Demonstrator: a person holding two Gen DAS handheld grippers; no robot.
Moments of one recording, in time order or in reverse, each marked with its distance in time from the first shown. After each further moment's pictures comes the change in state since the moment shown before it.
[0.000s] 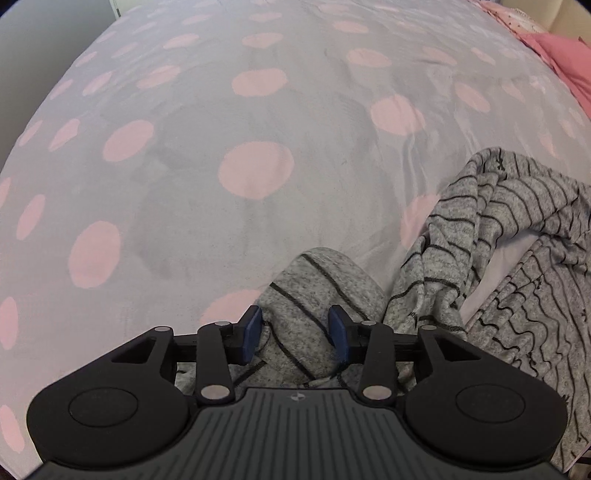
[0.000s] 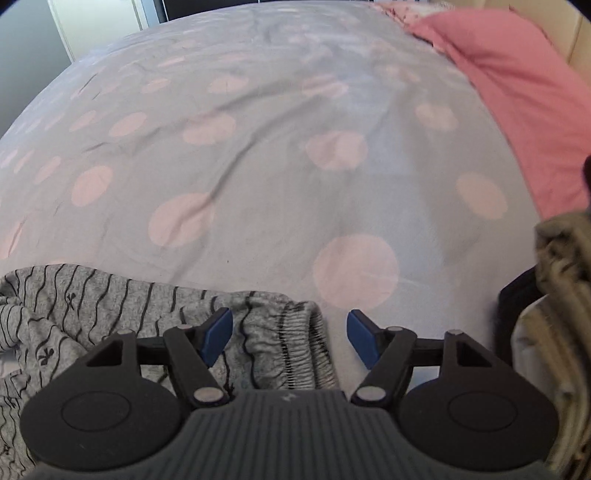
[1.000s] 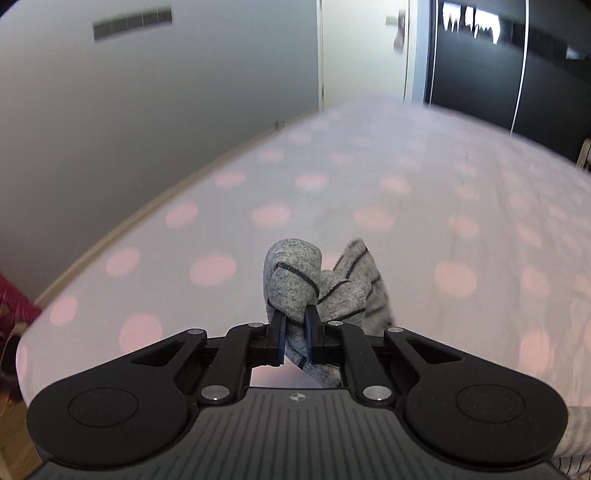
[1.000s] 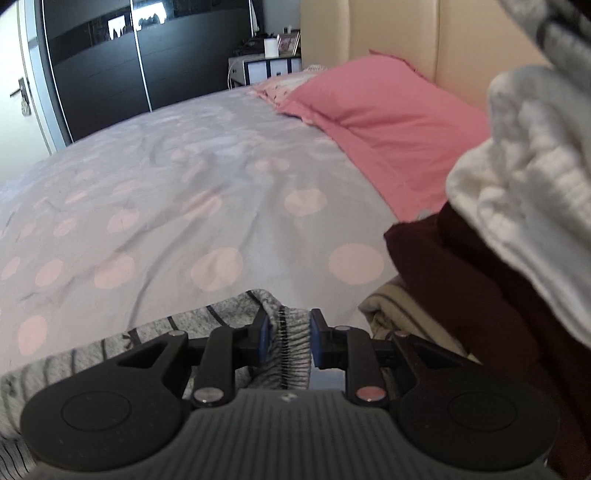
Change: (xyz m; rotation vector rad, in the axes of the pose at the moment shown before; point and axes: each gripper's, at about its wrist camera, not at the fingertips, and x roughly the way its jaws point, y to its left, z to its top) left arm -0.066 0.098 0.011 -0.535 -0.305 0.372; right arm -0.060 -0.051 0.020 0.256 -0.300 -0.248
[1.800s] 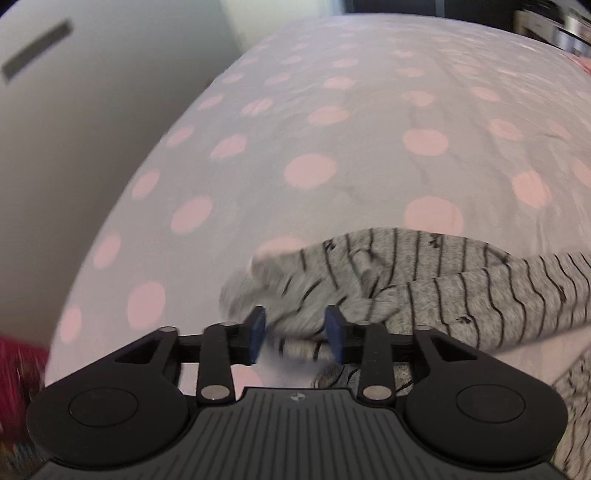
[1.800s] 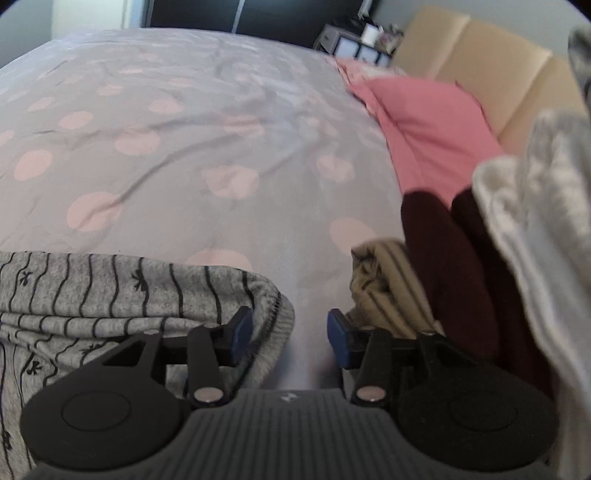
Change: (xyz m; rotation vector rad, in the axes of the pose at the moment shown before) left arm -0.018 -0.002 -0.048 0.448 0.042 -0.074; right arm -0.027 0.002 -0.043 -0.528 -0.003 -0.027
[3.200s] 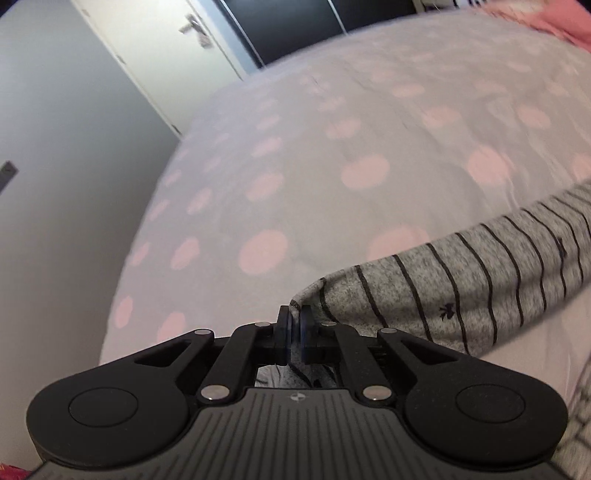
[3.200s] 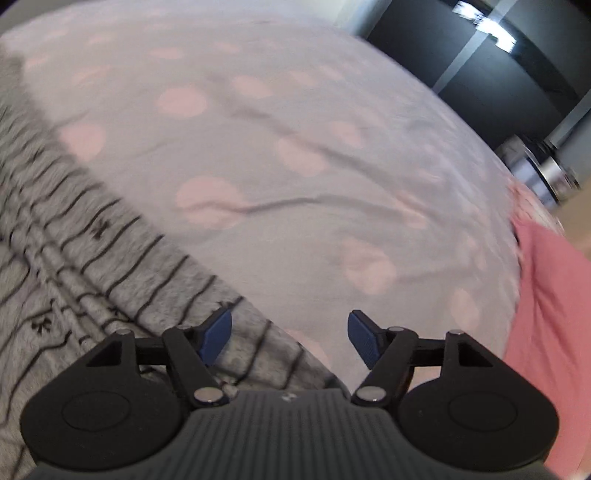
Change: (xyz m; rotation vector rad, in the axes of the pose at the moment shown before) left arm 0.017 -0.042 0.026 0.250 -0.218 0.042; right arm 0.058 0.064 0.054 -0.640 -0.065 0.397
